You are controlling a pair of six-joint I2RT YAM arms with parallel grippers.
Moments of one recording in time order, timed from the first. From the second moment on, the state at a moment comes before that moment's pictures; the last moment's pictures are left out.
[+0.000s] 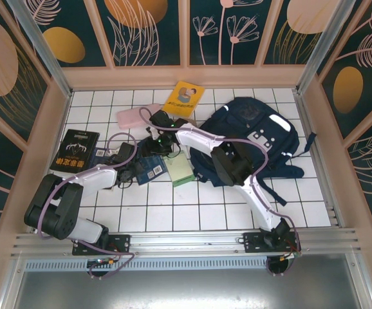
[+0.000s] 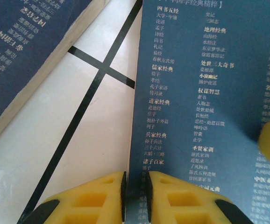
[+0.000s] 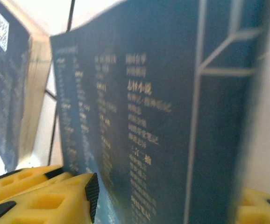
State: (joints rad) left arm -0.39 1.46 0.61 -0.20 -0.16 -0.92; right arm 0.82 2.45 2.04 -0.66 -0.49 0.53
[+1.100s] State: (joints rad) left arm -0.27 1.34 0.86 0.09 0.35 -1.00; right arm 0.49 1.94 1.61 -0.32 -0.78 0.71
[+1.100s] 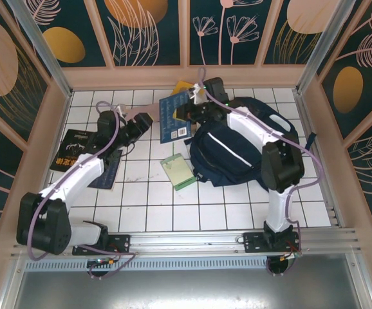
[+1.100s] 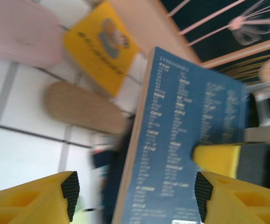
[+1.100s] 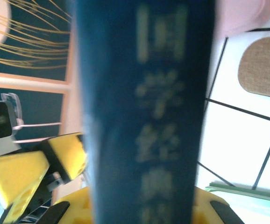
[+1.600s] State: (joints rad) left arm -0.25 1.58 0.95 0.55 0.71 -1.27; right arm 0.41 1.88 1.48 0.05 -1.02 0.94
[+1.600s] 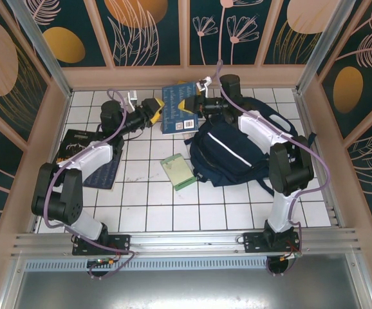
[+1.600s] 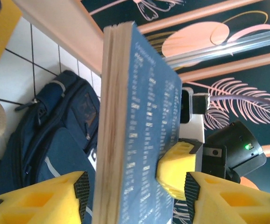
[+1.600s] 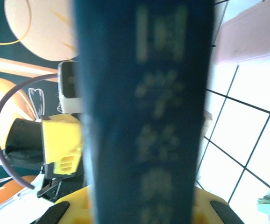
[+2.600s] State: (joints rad) left arm -0.25 1.62 1.00 0.60 0.78 -1.30; right arm 0.39 1.85 1.55 -0.33 -0.73 0.59
